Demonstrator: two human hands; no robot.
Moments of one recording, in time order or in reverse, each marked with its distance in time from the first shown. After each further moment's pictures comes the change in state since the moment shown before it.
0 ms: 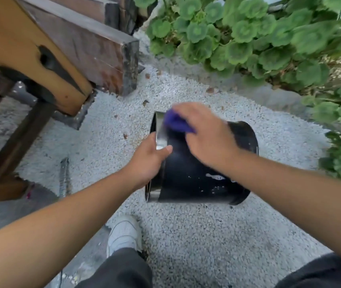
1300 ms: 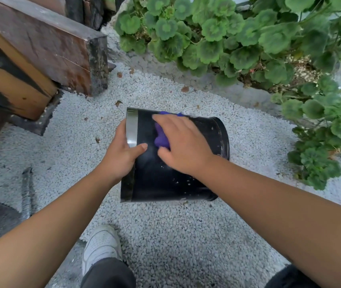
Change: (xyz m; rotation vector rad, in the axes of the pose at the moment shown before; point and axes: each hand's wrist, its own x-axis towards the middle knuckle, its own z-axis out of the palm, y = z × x) left_hand 0.038 -0.025 -0.007 -0.115 -0.025 0.061; right_hand -0.012 0.028 0.020 -0.189 -0.073 0.043
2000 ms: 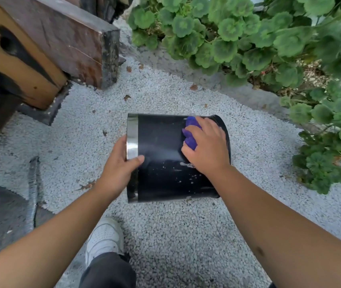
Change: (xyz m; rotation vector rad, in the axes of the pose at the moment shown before) left_hand -0.043 -0.028 -0.022 0.046 0.049 -0.029; right_hand -0.025 0.032 0.023 -0.095 0.012 0.337
